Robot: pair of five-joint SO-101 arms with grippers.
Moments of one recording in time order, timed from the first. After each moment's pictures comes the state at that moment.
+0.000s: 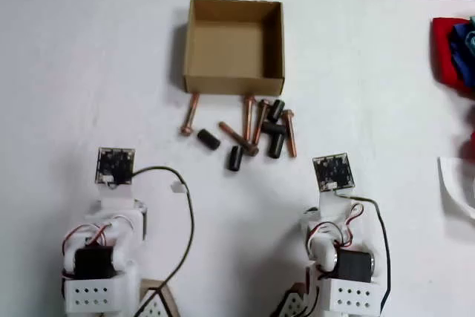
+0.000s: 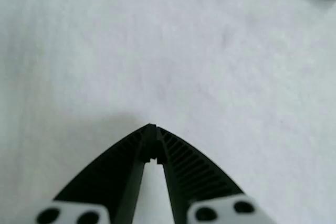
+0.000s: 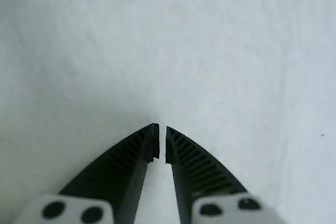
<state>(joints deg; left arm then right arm) -10.9 -102.6 95.9 72.4 -2.4 2.4 -101.2 96.4 72.1 16.6</state>
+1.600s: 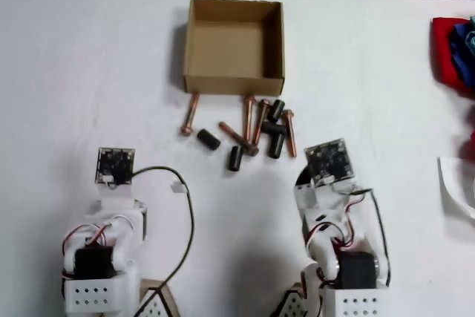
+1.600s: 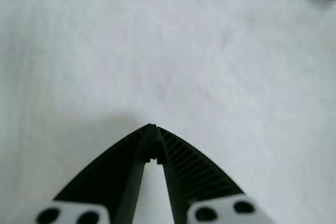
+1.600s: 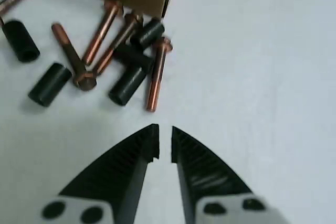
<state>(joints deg) -10.9 -102.6 95.9 72.4 -2.4 -5.2 -97.1 80.8 60.5 17.3</state>
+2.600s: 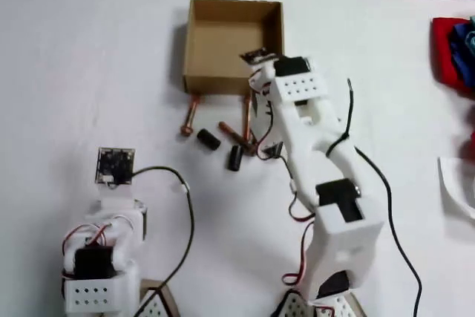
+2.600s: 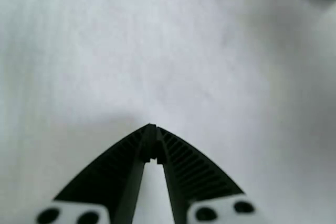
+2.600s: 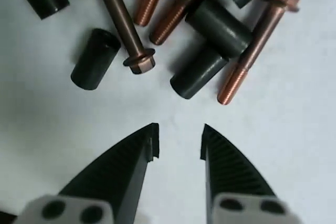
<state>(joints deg) -10.9 -102.6 95.9 72.4 -2.4 -17.3 20.0 -8.4 92.1 11.6</state>
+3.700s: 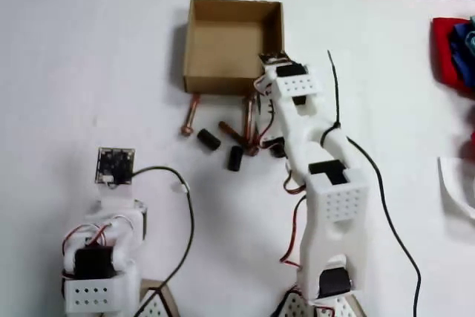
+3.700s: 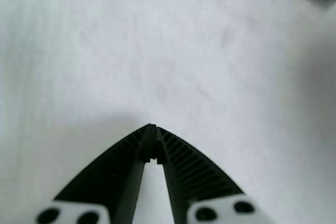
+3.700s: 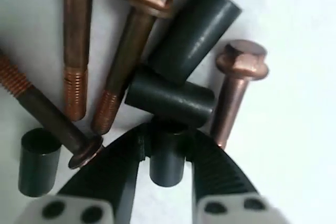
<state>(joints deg) -10.9 -102.6 95.9 72.4 -2.4 -14.9 37.0 -13.5 80.4 2.0</state>
